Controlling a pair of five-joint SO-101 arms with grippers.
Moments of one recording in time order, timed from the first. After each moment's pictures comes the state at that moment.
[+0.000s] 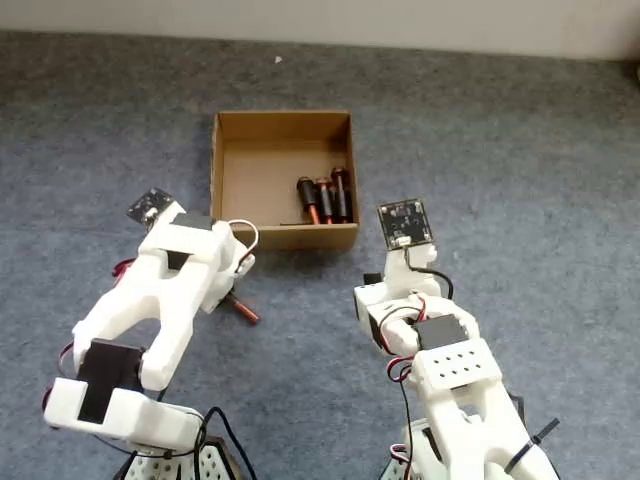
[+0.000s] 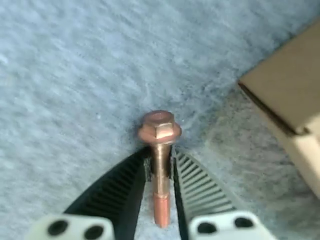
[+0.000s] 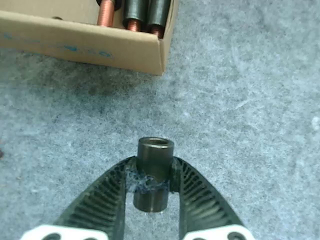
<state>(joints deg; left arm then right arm) 0.4 1.5 39.2 55.6 67.8 -21.7 -47.6 70.0 38.6 0.5</state>
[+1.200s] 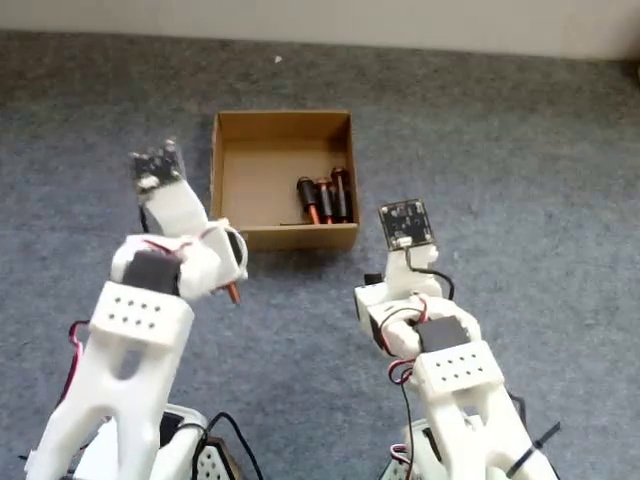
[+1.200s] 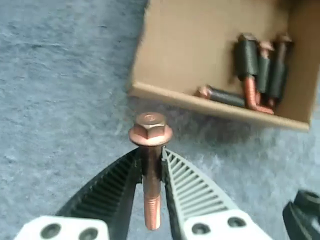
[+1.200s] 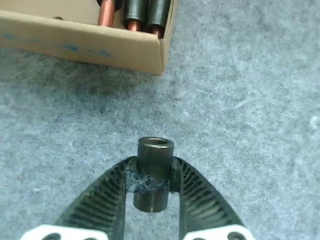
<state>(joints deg) 5.5 -39.1 45.4 62.1 34.6 -21.7 -50.1 70.0 40.0 0.5</state>
